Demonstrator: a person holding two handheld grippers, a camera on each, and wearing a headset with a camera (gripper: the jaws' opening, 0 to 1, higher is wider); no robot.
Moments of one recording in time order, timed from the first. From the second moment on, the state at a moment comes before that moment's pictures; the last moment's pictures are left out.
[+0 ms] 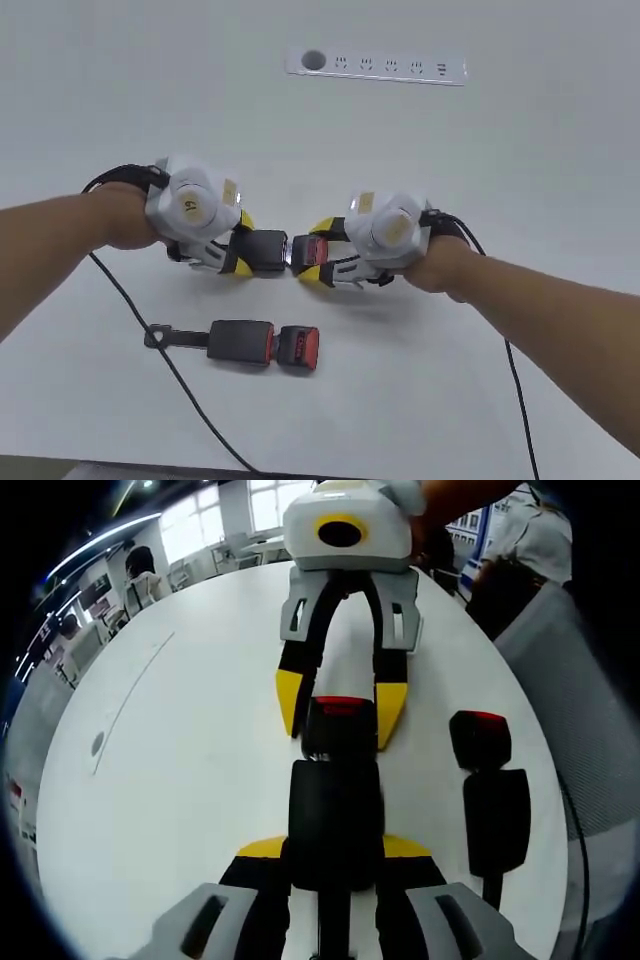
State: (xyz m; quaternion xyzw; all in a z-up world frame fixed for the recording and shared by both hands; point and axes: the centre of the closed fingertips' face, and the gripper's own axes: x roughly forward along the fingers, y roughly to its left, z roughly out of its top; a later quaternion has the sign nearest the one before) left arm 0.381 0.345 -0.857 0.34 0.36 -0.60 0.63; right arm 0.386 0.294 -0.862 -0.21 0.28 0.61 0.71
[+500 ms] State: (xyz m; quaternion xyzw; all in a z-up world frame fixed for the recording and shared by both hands) left arm 0.381 0.345 -0.857 0.34 0.36 -0.60 0.63; right arm 0.386 0.293 -0.862 -0.21 0.28 0.62 0.70
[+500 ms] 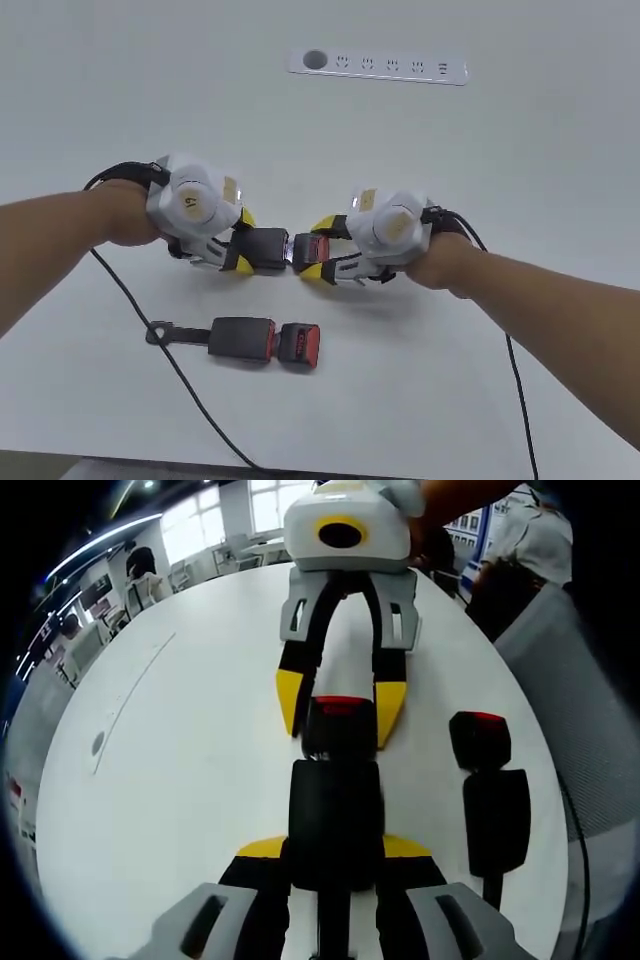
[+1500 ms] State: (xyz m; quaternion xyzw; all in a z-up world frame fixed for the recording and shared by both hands) left arm 0.380 0.347 -0.856 0.33 0.36 -0.59 0.64; right arm 0.383 0.251 -0.861 -0.22 0.28 0.62 0.70
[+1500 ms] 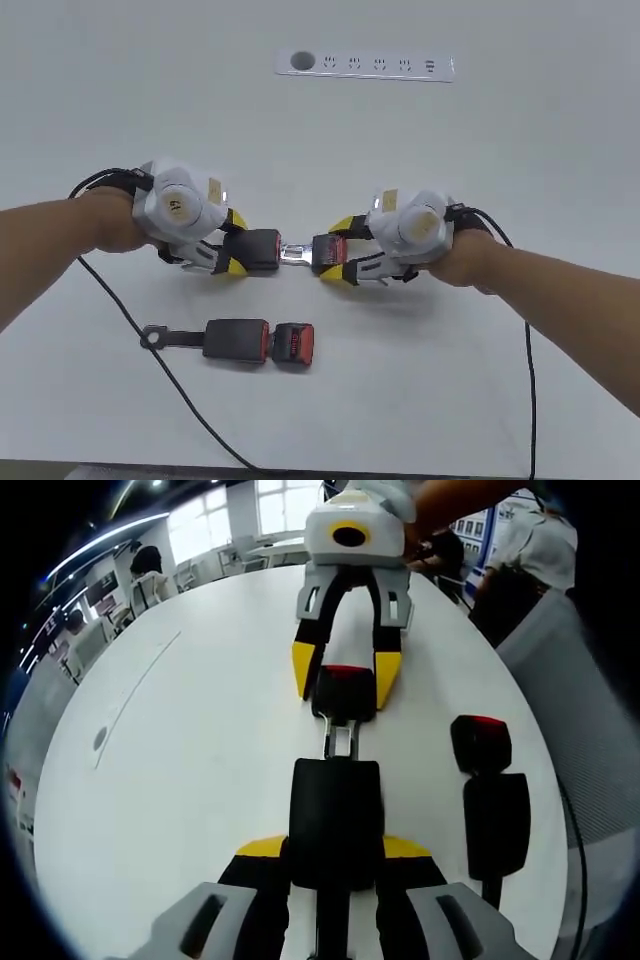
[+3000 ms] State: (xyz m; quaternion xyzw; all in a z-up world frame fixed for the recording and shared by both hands) left arm 0.379 0.347 -0.855 0.33 0.36 -0.59 0.65; right arm 0.374 0.151 -0.862 -0.22 0.31 0.58 0.72
